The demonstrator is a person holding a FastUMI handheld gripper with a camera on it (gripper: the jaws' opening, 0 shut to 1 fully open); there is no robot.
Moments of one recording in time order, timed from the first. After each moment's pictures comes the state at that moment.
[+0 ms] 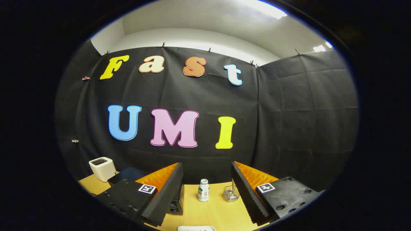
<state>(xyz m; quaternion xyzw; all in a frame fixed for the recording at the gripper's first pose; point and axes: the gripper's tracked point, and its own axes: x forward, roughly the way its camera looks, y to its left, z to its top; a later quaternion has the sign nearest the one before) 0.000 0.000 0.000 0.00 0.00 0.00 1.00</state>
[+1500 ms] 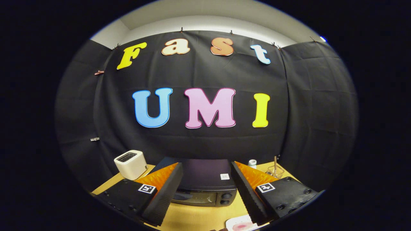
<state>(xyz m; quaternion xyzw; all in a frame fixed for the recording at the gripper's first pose) 0.000 0.192 -0.082 0.04 0.11 0.10 0.99</state>
